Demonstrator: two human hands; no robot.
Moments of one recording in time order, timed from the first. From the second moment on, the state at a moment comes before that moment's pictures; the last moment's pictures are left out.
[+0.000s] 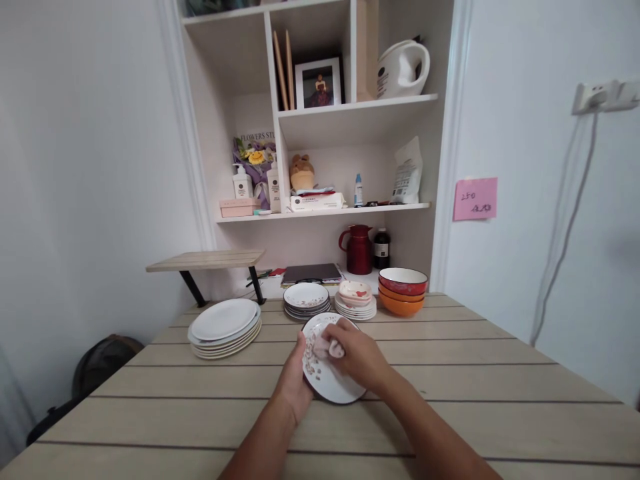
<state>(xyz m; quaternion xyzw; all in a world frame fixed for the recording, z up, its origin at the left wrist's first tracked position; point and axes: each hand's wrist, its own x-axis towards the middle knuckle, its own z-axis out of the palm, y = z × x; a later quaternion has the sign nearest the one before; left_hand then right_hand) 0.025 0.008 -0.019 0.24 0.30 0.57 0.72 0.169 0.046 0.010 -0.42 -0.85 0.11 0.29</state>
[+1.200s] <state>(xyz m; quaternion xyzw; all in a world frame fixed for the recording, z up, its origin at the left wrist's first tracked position) 0.028 0.008 -0.023 0.29 0.32 0.52 0.73 0.177 0.015 0.024 -0.40 -0.88 0.11 0.23</state>
